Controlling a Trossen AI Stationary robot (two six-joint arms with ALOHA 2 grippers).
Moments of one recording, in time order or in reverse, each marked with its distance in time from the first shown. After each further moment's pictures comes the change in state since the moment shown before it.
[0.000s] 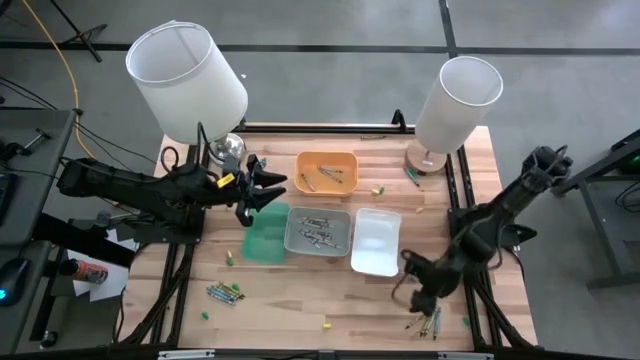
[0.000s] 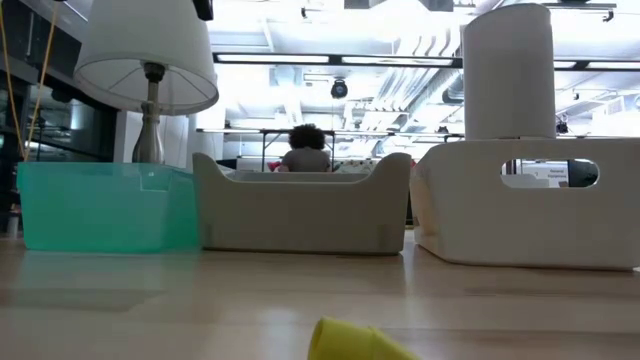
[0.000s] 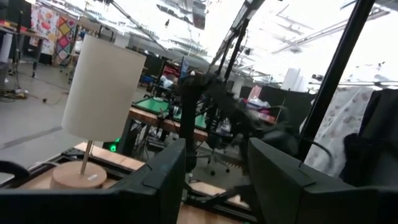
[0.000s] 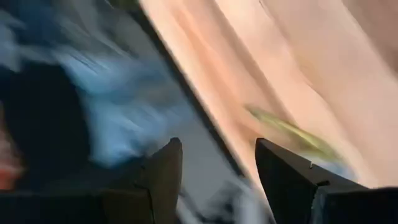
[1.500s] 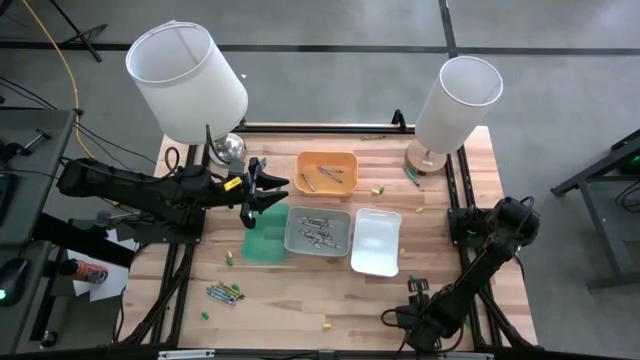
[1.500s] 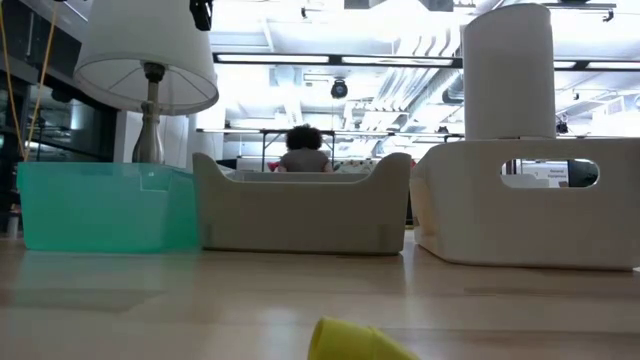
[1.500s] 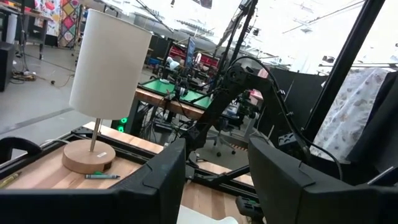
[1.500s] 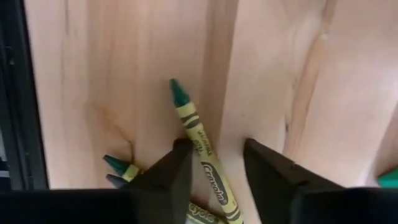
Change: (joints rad) left arm 0.000 0.000 0.000 -0.084 -0.003 -0.011; right arm 0.174 0.631 0.239 -0.227 0.160 -0.662
